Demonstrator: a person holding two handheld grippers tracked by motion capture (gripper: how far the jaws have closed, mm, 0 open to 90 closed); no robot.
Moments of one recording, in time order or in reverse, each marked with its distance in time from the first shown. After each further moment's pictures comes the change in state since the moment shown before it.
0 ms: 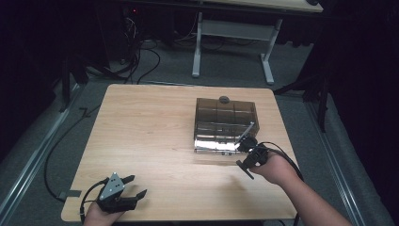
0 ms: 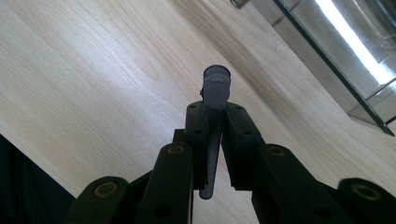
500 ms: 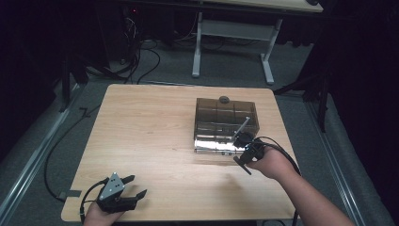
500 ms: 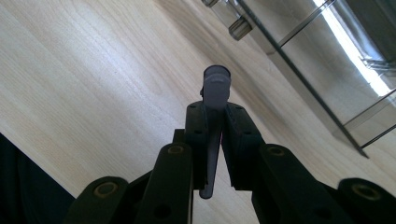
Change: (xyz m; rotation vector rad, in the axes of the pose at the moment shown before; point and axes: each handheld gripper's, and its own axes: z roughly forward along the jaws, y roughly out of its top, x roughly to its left) left arm 0.000 0.000 0.000 -0.003 -0.002 -0.002; right arm 0.002 0.017 -0.009 0.006 -0.016 -0.025
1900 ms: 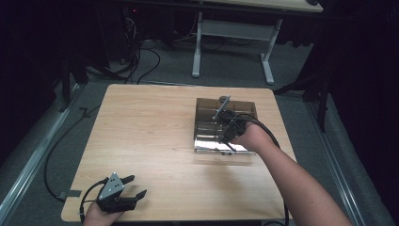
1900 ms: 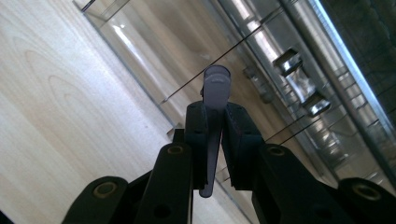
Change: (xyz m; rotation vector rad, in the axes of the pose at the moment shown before) left arm 0.001 0.000 0.000 -0.001 -0.009 -0.006; right arm -0.018 0.084 -0.004 -0.037 -0.024 -0.101
